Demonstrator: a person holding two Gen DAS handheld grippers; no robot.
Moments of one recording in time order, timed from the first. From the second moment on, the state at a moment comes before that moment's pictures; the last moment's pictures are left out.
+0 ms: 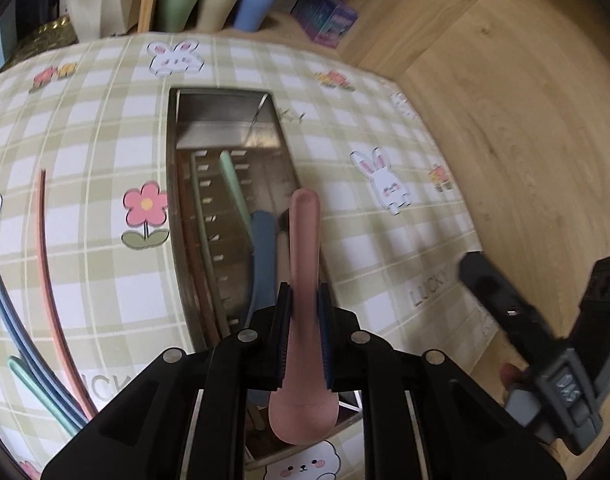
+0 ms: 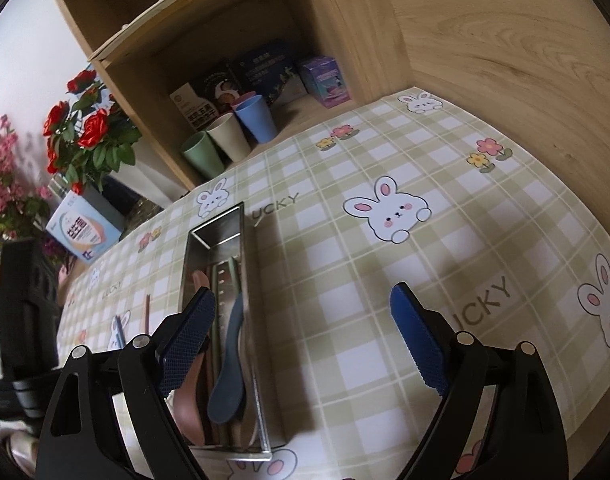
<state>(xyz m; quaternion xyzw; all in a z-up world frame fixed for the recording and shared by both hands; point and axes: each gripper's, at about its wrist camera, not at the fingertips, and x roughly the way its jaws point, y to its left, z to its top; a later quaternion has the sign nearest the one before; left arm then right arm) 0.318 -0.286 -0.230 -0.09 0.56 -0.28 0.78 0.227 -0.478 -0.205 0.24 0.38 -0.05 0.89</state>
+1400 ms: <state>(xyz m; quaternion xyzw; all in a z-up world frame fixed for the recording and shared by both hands) 0.283 -0.078 -0.244 -0.11 0.55 -0.14 0.81 0.230 -0.368 -0.204 0.19 0.39 0.00 0.90</state>
